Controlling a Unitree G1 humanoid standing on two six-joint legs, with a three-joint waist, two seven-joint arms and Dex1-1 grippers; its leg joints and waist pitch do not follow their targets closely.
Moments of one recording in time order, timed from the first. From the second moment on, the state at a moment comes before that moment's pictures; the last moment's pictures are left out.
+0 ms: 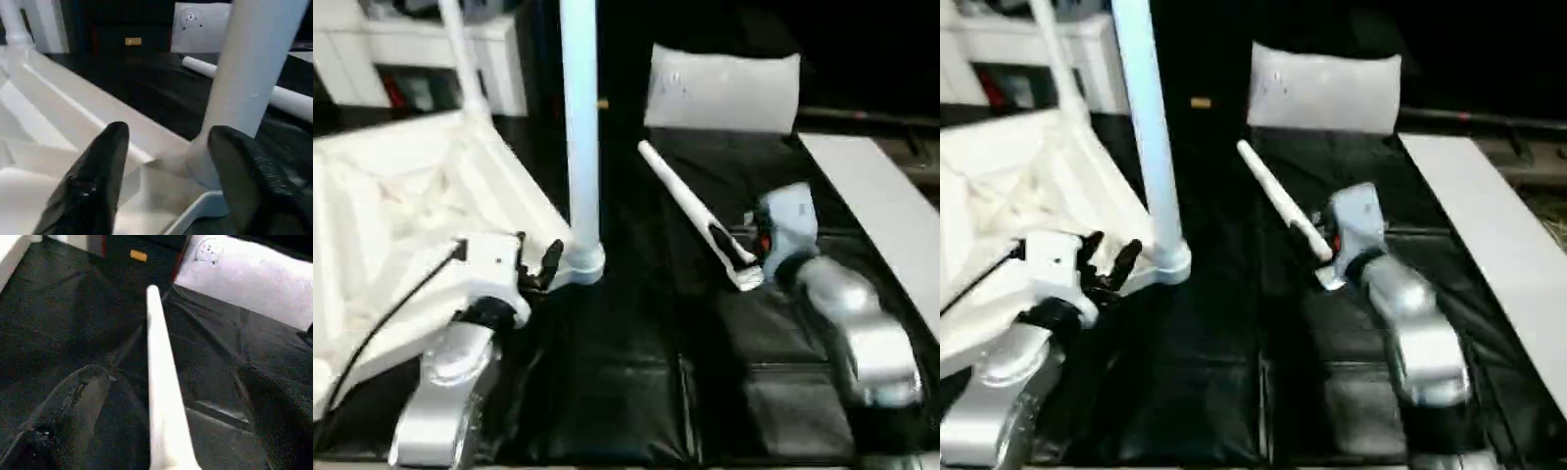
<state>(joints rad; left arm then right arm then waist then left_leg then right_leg) 0.00 0.19 0.02 -0.32 -0.10 0.42 -0.24 -0.37 -0.29 0.01 -0.04 0.08 0.61 0.29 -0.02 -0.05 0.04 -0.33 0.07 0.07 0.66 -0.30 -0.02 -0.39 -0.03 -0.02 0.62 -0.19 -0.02</state>
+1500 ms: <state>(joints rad) -0.05 0.53 -0.14 -0.53 -0.34 0.77 -0.64 -1.02 -0.33 0.04 1.31 -0.05 0.35 0.49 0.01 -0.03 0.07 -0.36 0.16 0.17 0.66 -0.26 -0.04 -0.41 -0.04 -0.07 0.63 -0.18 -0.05</state>
